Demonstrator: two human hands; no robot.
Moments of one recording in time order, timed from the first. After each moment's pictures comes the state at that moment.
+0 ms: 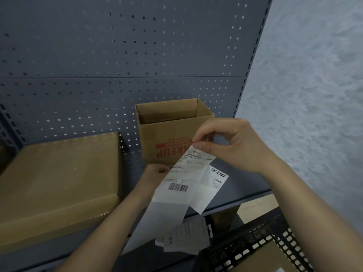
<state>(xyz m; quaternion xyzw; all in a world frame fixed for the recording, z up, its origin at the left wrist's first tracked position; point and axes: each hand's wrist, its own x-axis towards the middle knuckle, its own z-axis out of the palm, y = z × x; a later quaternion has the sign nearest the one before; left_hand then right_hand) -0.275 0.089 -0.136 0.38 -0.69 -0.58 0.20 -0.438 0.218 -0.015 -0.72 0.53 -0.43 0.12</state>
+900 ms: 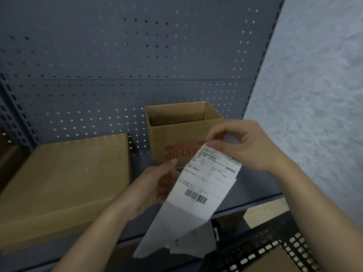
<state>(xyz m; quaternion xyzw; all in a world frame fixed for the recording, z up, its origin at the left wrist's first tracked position) -0.235 0.104 -0.105 0.31 -0.57 -0.74 0.17 -0.443 0.209 -0.016 -0.69 0.55 -0.44 0.14</state>
